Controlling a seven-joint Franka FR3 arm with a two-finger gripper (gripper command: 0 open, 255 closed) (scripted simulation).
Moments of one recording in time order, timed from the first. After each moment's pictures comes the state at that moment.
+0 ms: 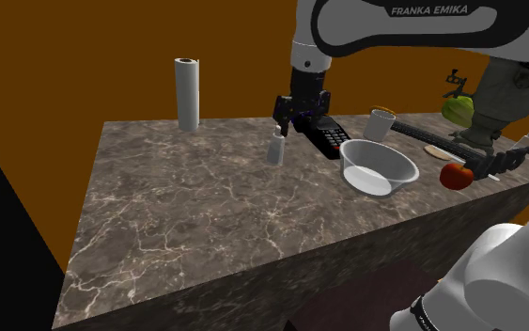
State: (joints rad) arm 0.01 -0.18 0.21 -1.90 -0.06 1.68 0.45
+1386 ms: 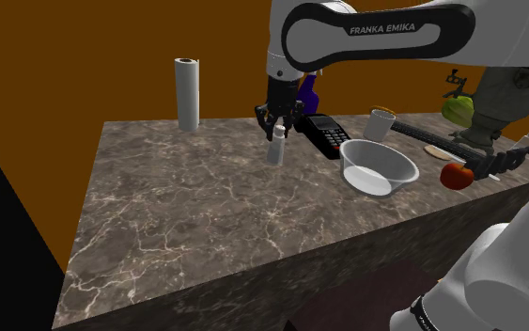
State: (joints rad) arm 0.02 -0.02 0.24 -1.81 -0.12 1.77 0.54
